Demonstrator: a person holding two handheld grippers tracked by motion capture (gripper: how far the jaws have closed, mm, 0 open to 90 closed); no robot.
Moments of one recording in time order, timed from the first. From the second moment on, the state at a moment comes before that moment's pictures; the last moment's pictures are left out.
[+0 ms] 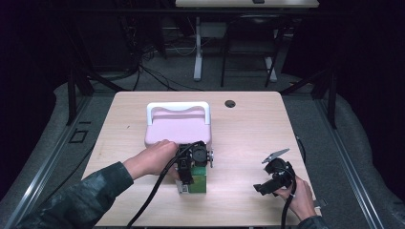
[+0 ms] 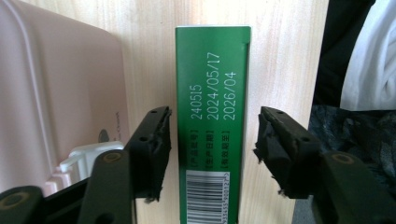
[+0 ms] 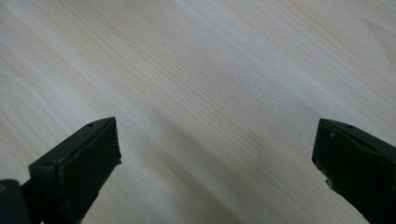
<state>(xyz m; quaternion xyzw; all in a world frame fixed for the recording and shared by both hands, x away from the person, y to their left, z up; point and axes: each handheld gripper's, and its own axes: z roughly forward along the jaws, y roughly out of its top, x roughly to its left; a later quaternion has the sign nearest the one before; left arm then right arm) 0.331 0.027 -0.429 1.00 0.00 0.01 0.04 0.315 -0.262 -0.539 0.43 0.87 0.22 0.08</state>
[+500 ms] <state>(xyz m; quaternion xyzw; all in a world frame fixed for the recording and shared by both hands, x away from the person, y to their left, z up) 0.333 0.024 -0.435 1.00 0.01 0.01 0.03 0.315 -0.261 -0.540 0.43 0.87 0.21 0.08</state>
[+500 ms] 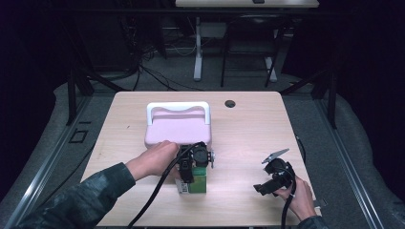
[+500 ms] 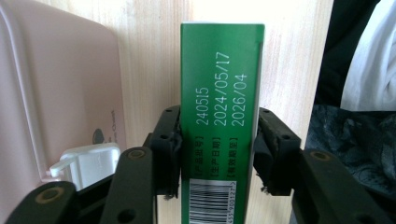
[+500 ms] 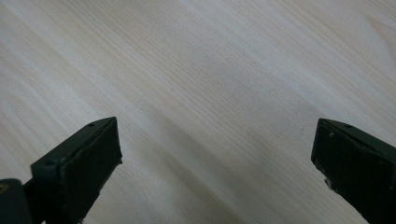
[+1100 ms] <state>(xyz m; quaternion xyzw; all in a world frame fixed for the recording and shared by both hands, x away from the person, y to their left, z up) 0.332 0.021 -0.435 1.00 -0.01 0.01 0.01 0.315 -0.262 -0.540 0.43 0.88 0.21 0.08</state>
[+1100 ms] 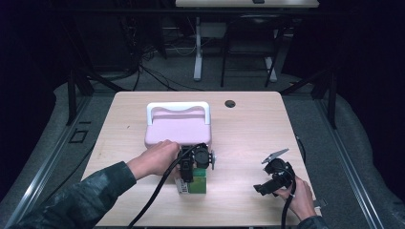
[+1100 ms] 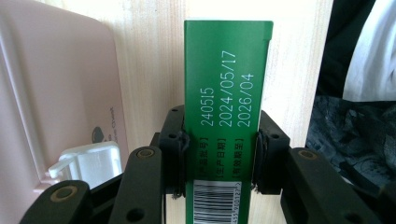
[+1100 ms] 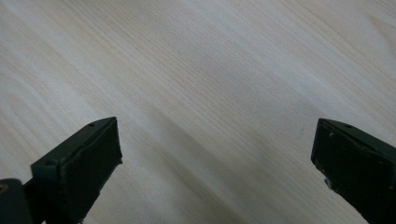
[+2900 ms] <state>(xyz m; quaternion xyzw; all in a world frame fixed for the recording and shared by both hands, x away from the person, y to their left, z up) 0.318 0.104 -0.413 1.00 0.07 0.00 -0.01 0.314 -0.262 -0.540 0.43 0.87 0.20 0.08</state>
